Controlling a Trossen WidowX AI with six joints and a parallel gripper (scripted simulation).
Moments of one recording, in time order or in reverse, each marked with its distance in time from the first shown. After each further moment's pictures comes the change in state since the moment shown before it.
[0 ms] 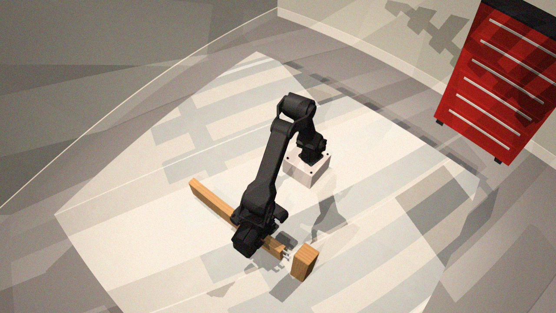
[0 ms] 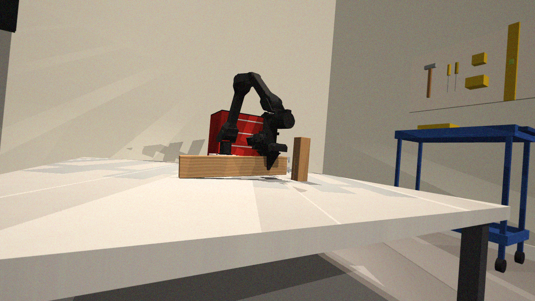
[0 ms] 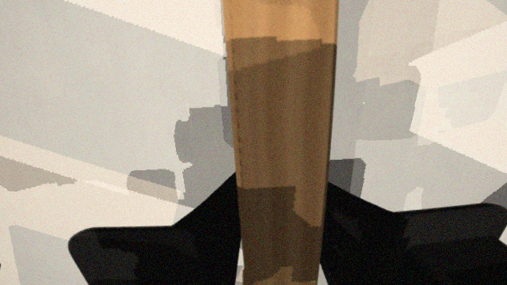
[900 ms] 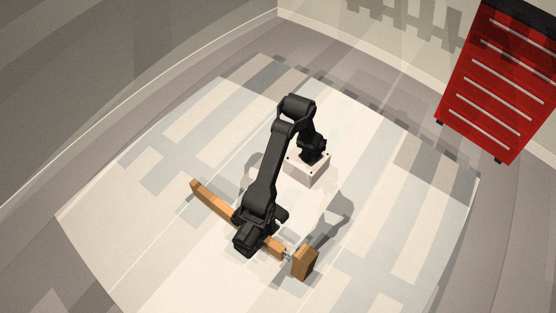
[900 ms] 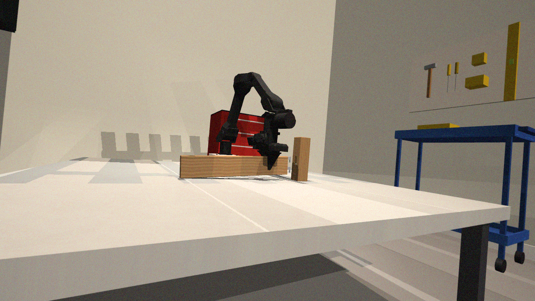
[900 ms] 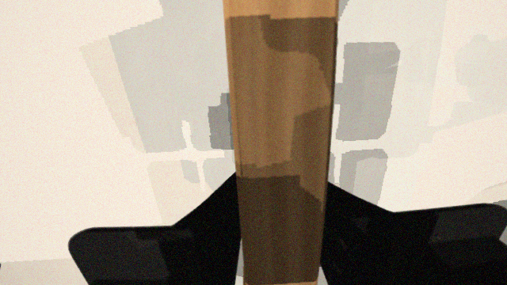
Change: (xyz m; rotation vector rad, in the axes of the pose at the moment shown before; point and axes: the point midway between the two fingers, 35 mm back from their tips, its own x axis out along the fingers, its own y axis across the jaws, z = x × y) arm -0.001 0.001 -0.003 0.002 0.003 -0.003
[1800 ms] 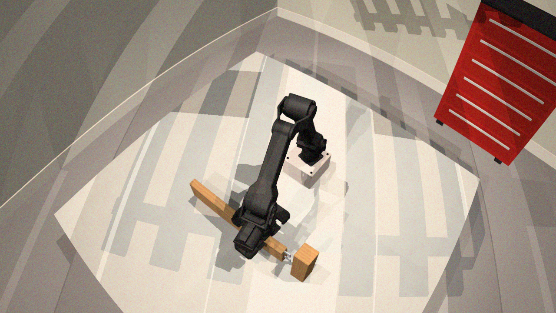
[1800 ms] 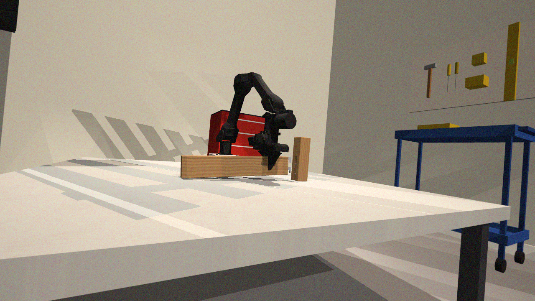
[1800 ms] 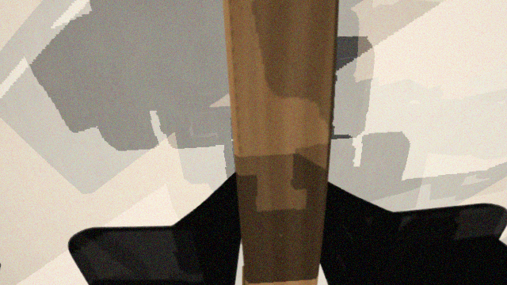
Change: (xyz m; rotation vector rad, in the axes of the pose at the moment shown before) arm 0.001 -0.001 -0.003 -0.002 -0.003 0.003
